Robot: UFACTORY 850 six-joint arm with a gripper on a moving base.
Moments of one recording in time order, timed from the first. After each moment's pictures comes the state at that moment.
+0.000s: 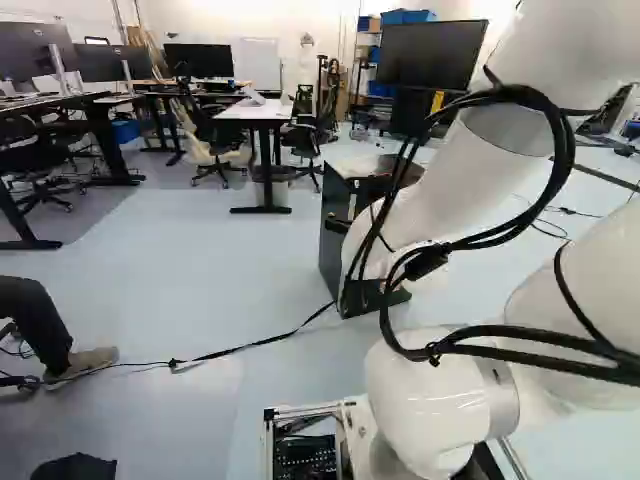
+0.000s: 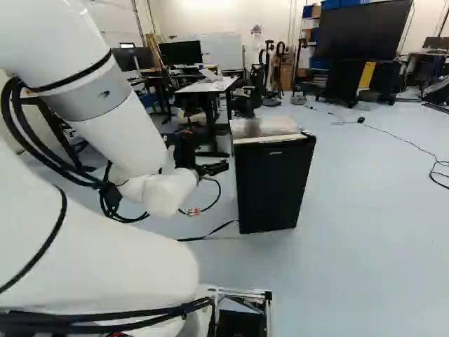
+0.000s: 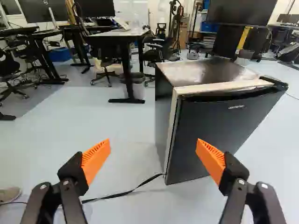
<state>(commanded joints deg) 0.0 16.0 -5.0 0.0 50.0 0.0</state>
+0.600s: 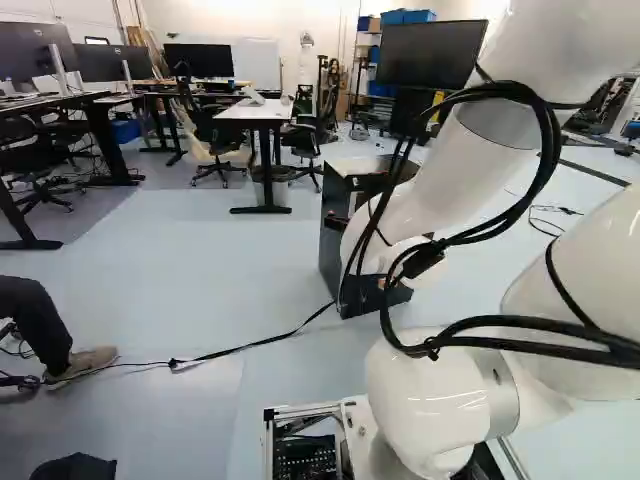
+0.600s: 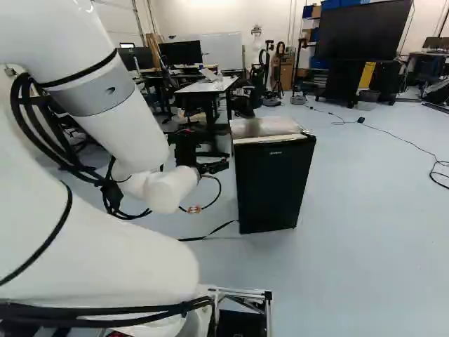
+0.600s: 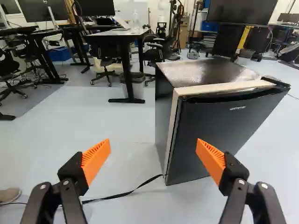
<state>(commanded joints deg) 0.2 13.6 -7.1 0.0 50.0 0.0</state>
